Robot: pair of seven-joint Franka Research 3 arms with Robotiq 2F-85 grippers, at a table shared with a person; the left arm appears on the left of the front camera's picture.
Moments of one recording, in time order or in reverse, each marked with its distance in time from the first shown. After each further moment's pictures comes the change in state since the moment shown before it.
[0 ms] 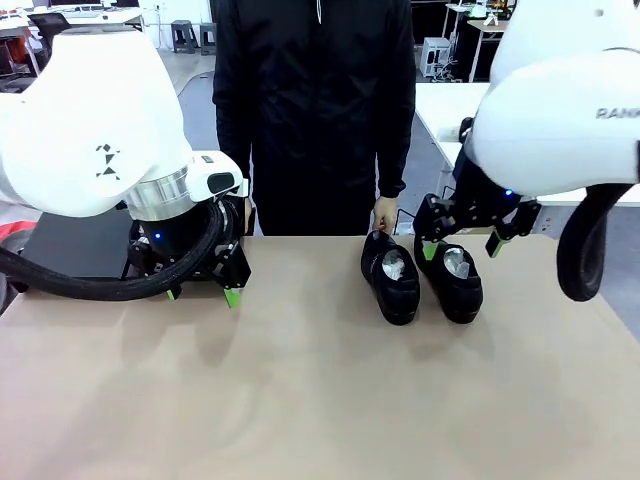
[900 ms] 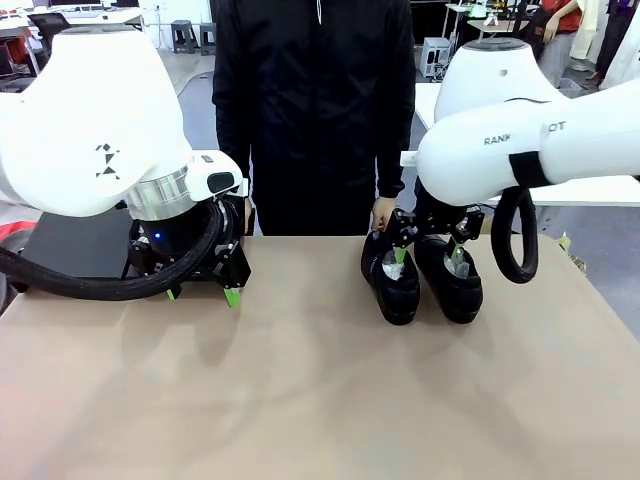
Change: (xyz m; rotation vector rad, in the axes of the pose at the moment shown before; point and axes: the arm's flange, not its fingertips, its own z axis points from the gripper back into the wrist) left arm 0.000 0.000 0.000 0.000 -0.001 0.000; right arm 0.089 0.014 -0.104 0.003 0.064 0.068
